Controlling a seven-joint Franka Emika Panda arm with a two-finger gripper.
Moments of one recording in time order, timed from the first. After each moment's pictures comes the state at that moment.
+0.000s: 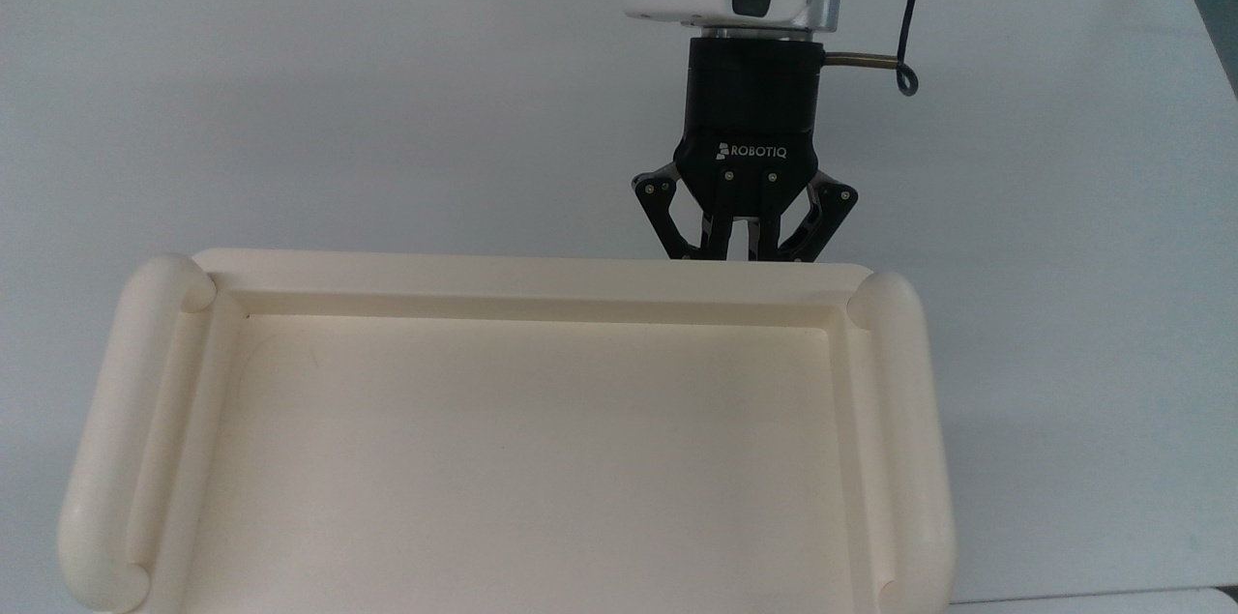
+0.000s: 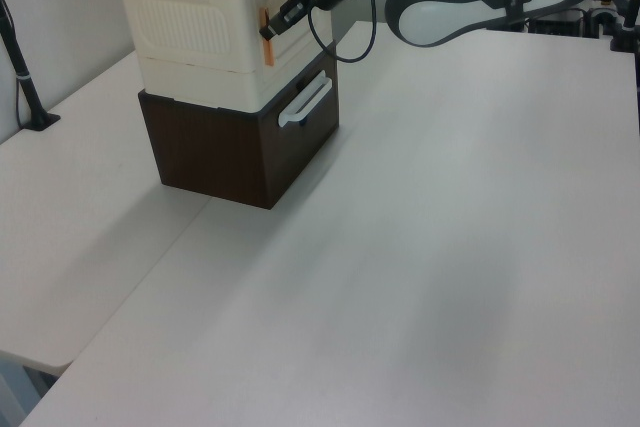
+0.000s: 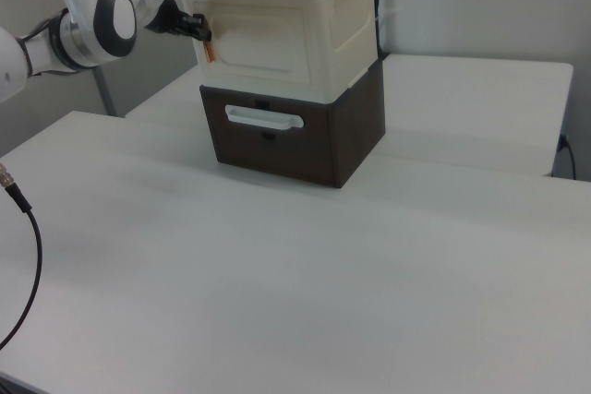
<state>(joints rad) 0.58 0.54 -0.46 -1.27 -0.06 2.64 0.26</state>
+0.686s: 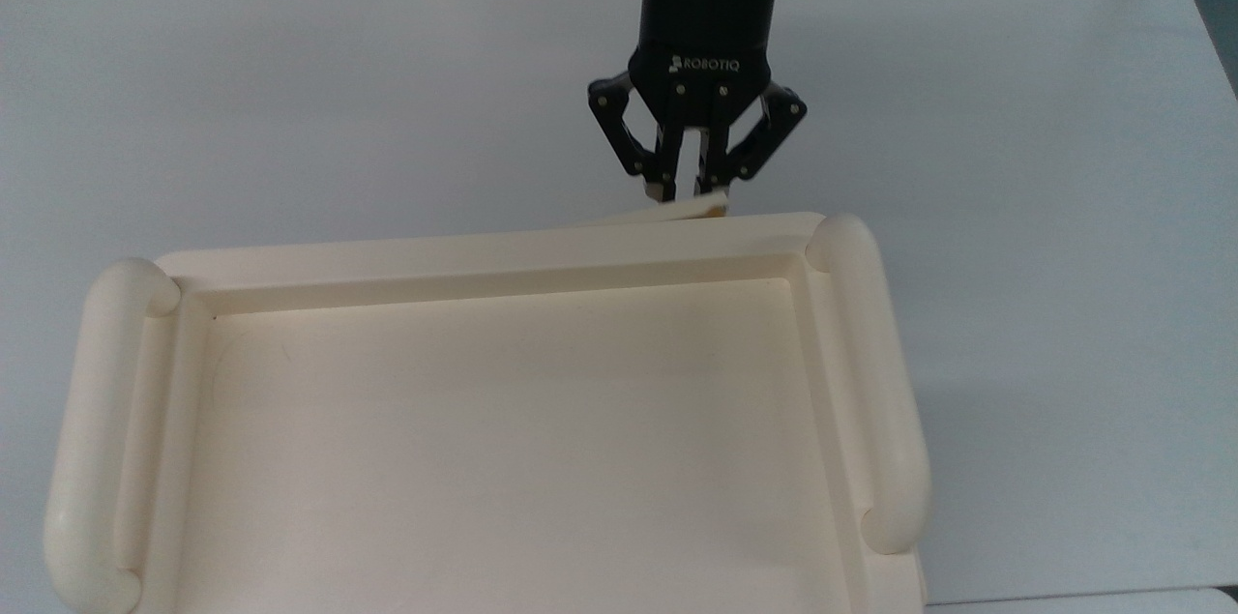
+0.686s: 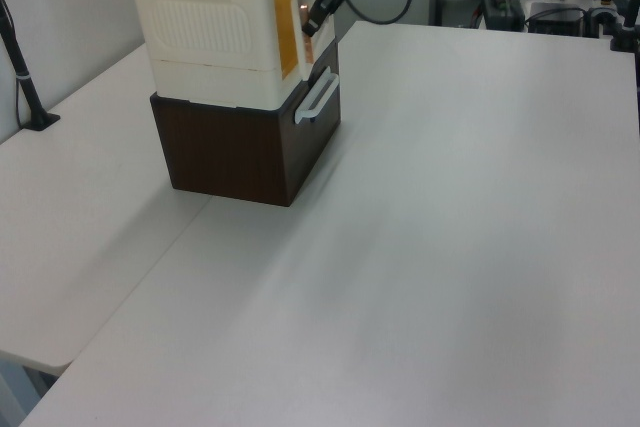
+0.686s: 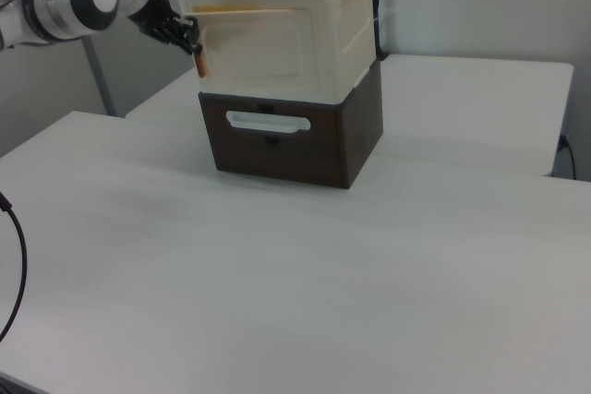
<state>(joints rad) 0.58 0.36 -0.43 -1.35 -0.05 2.31 0.18</state>
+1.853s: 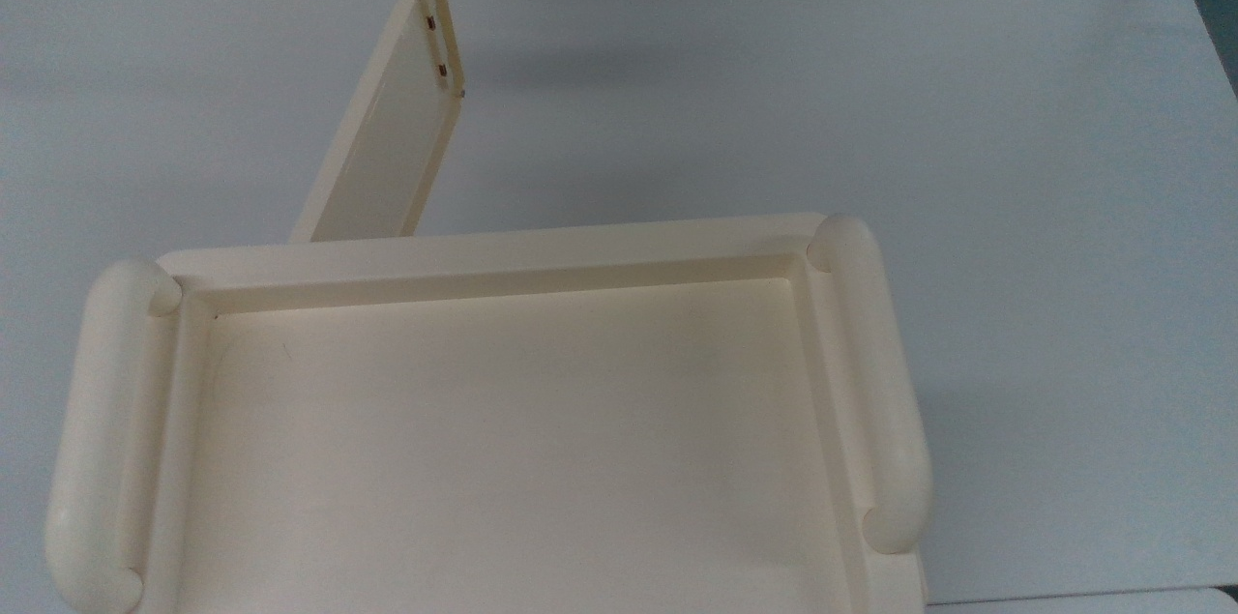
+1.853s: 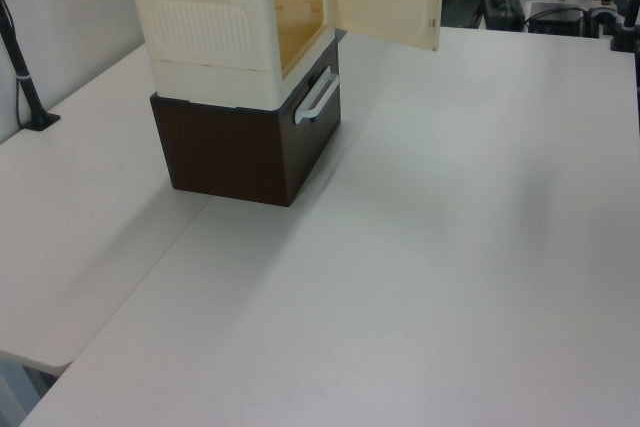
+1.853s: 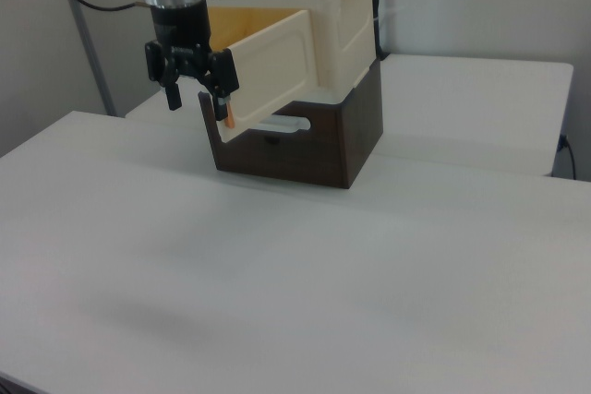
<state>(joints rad) 0.22 0.07 -0.35 -1.40 0.01 1.40 -0.09</state>
